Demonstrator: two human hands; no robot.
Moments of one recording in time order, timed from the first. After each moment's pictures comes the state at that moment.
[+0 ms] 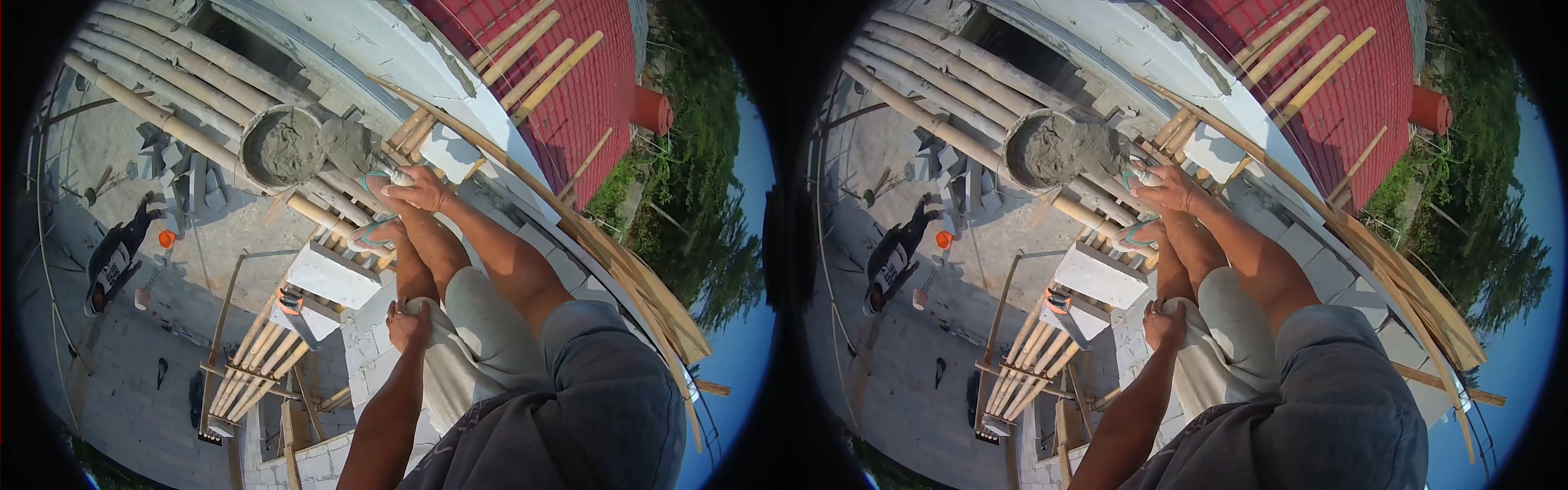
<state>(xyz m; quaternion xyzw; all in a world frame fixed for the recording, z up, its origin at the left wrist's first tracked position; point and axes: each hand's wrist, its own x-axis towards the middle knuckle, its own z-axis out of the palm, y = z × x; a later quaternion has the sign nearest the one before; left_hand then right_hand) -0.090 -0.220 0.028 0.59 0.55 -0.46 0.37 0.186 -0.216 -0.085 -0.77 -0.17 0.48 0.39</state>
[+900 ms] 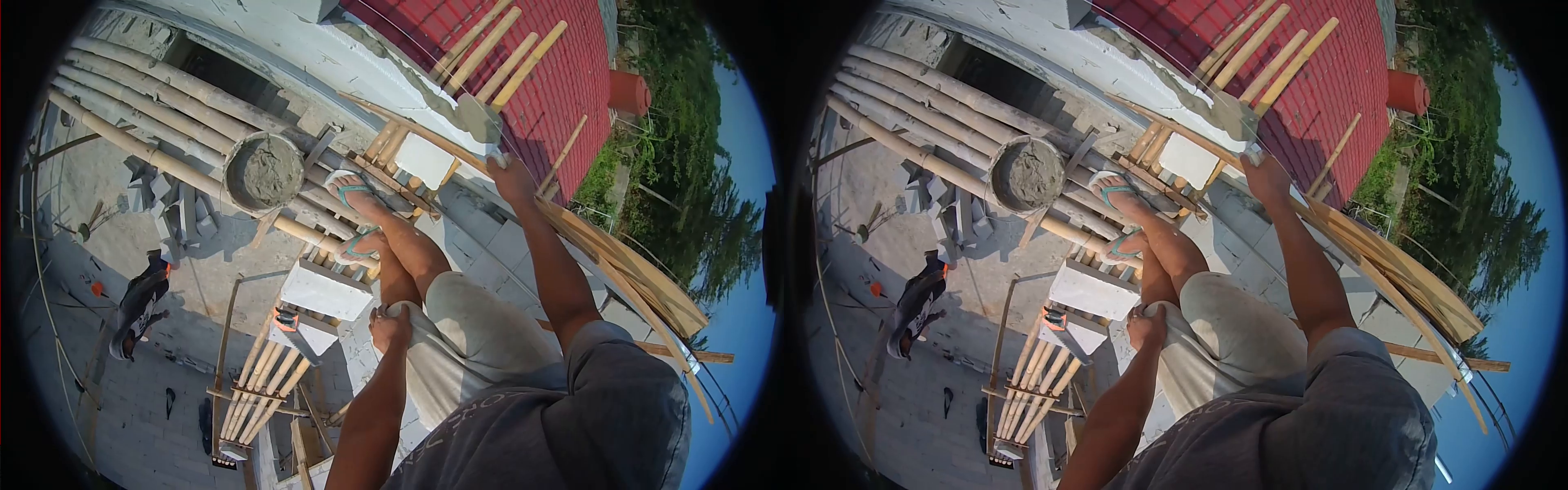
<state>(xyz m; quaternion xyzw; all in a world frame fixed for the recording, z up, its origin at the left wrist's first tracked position) -0.096 -0.208 0.016 0.60 0.53 -0.49 0.35 0.272 -0.370 0.006 -0.97 0.04 0.22 -0.04</state>
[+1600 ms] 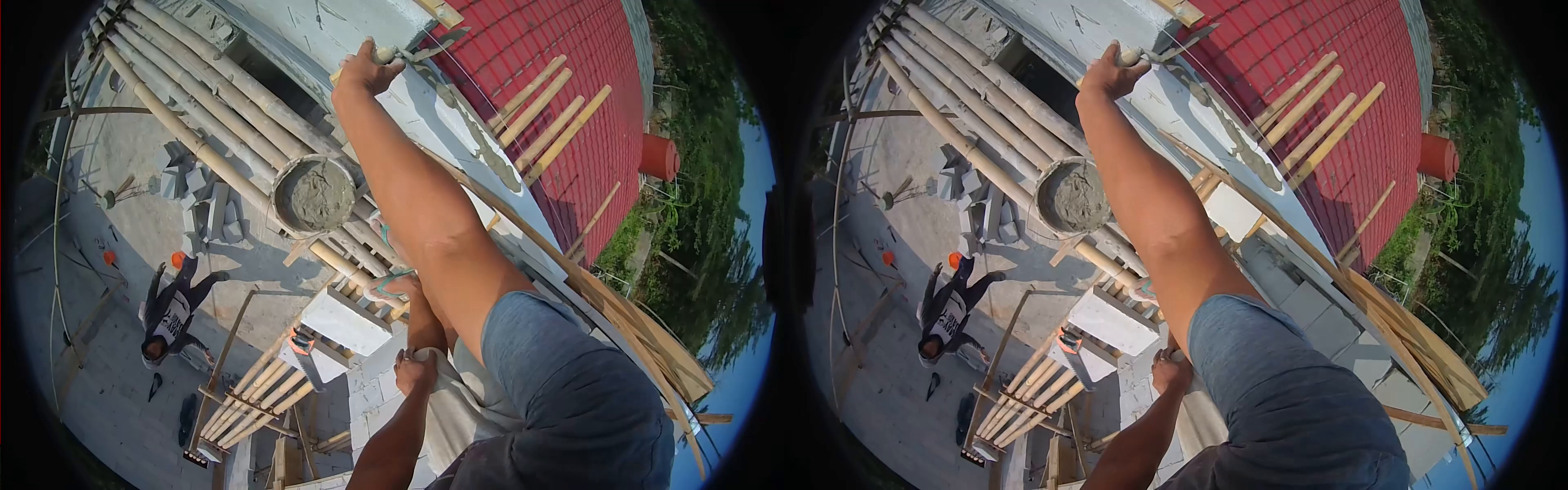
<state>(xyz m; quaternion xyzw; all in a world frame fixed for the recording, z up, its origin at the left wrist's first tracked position) -0.093 -0.210 0.021 0.58 0.56 -0.47 0.37 0.376 0.114 -0.072 -0.60 0.37 -0.03 0.71</state>
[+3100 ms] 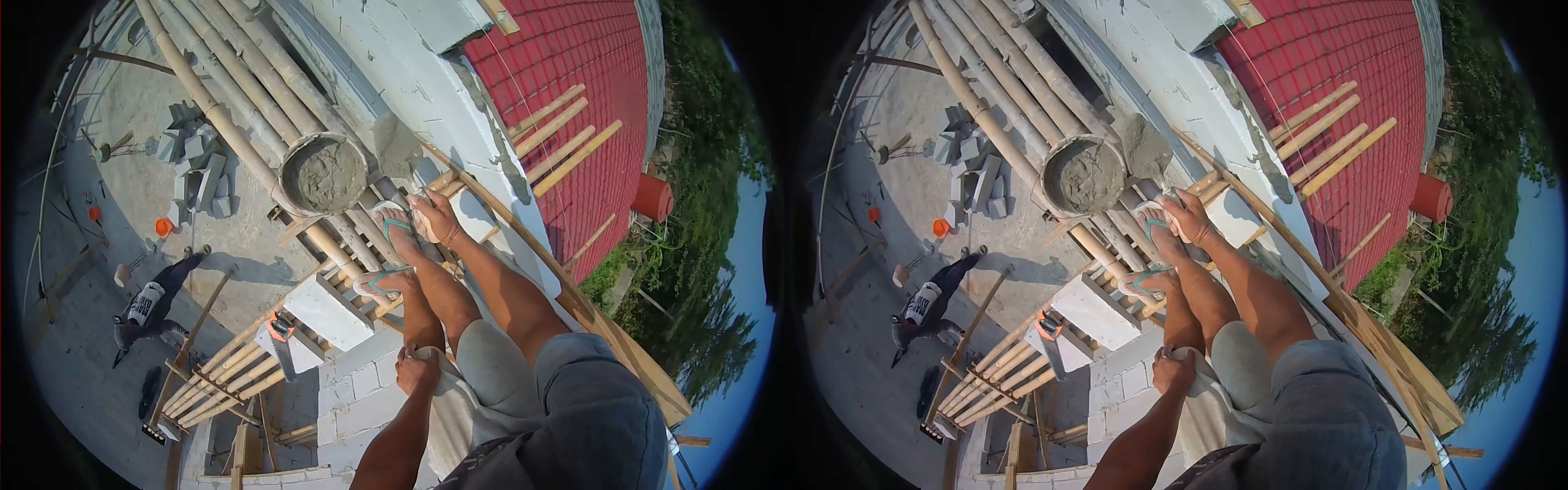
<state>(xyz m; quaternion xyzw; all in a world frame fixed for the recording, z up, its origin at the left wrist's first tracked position) -0.076 -0.233 0.026 0.54 0.60 -0.45 0.39 0.206 -0.149 -0.113 -0.70 -0.04 0.43 0.57</state>
